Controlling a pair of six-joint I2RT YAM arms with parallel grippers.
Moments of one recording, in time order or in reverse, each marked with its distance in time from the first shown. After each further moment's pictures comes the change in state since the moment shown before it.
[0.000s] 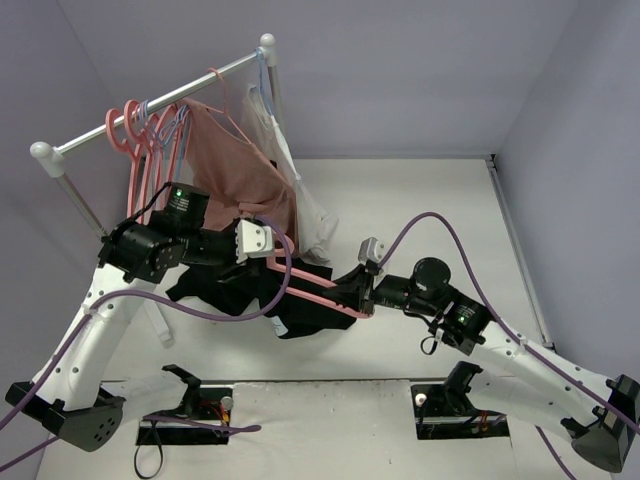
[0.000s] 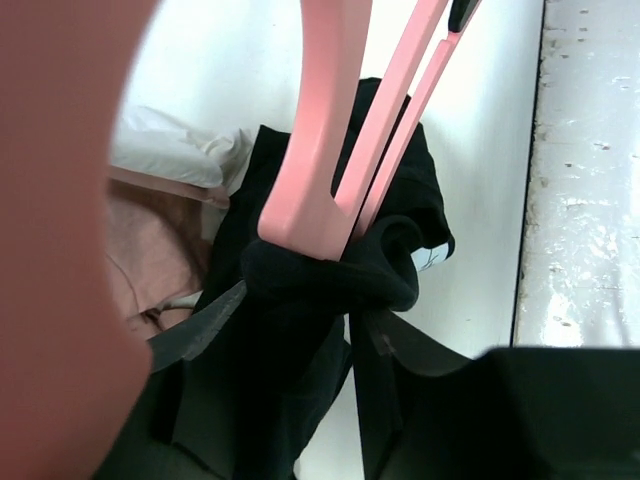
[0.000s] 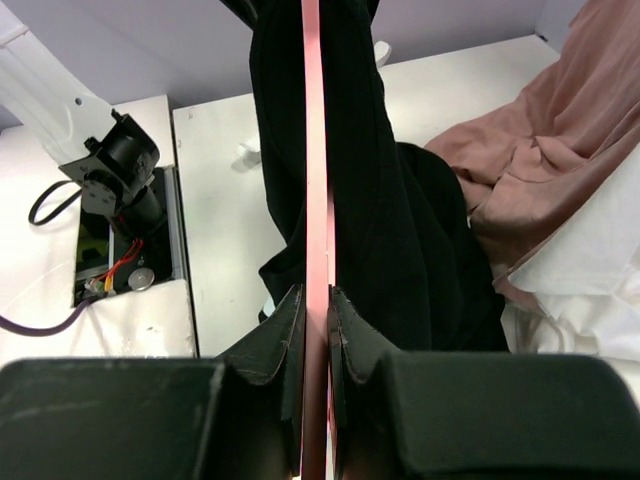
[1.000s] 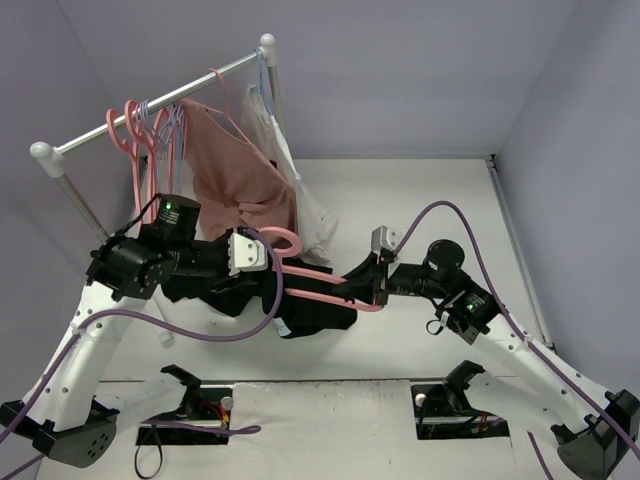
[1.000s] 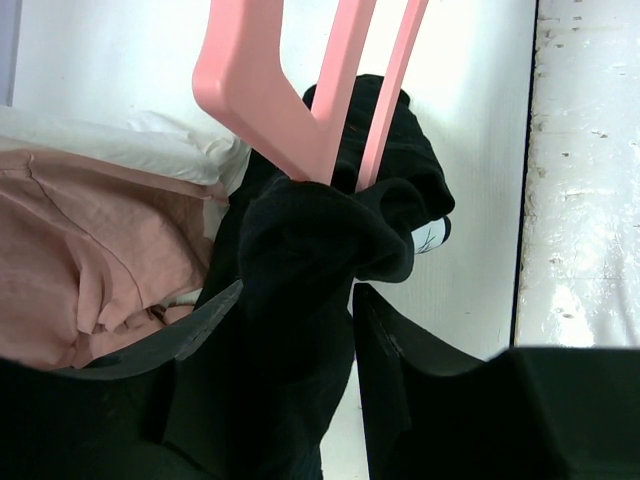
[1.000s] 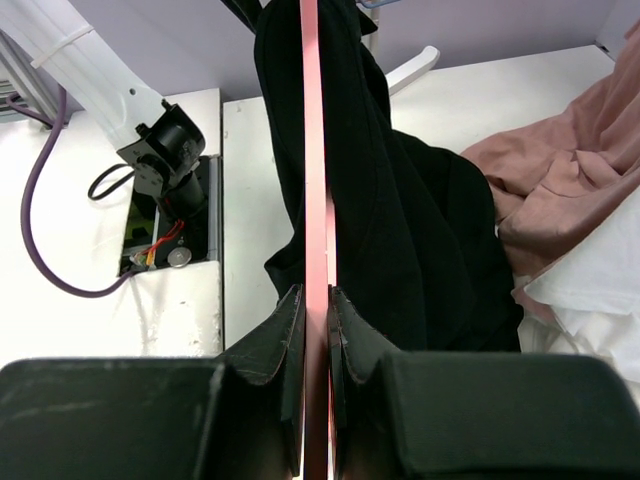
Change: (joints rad) left arm 0.008 -0.084 -0.052 -0.002 0.001 0.025; right arm -0.197 0.015 0.058 -0.054 -0.329 -0.001
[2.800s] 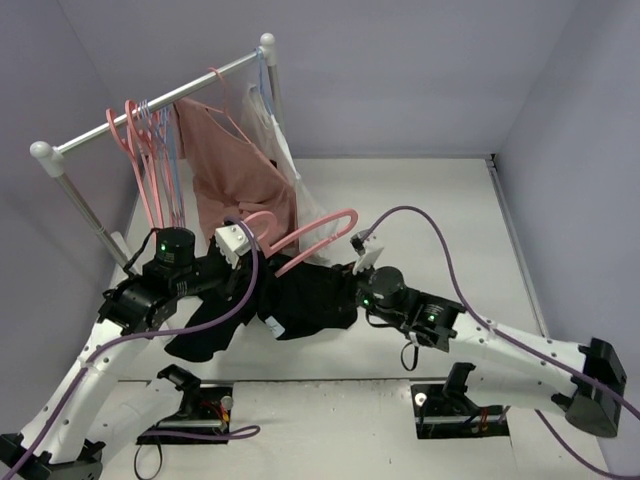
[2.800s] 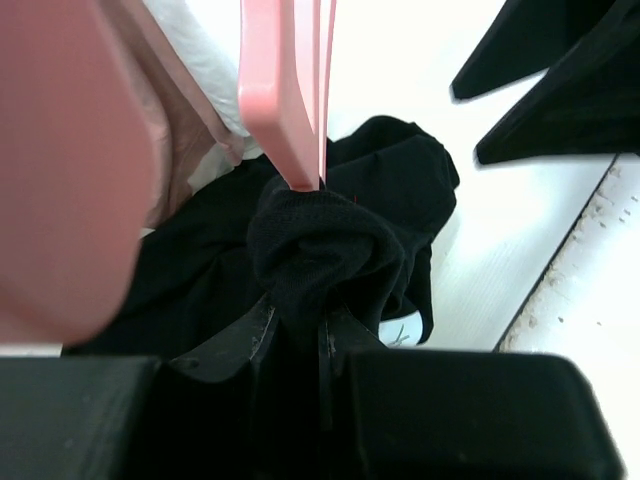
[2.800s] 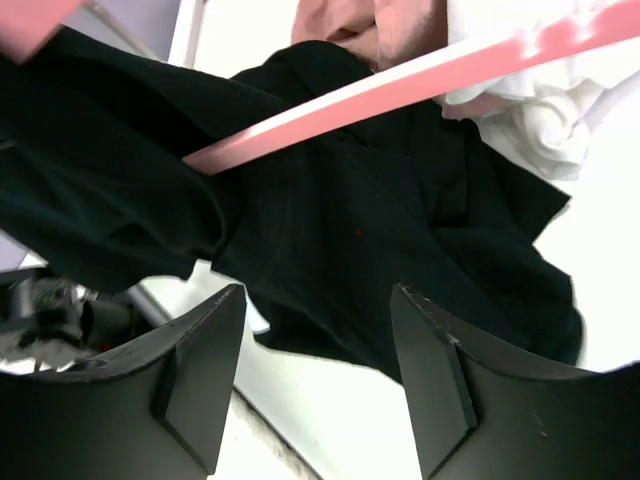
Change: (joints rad) left arm 0.005 -0.247 -0.443 0.495 -0.232 -0.647; right arm 0.375 0.170 -0.023 -0.069 0.964 0.569
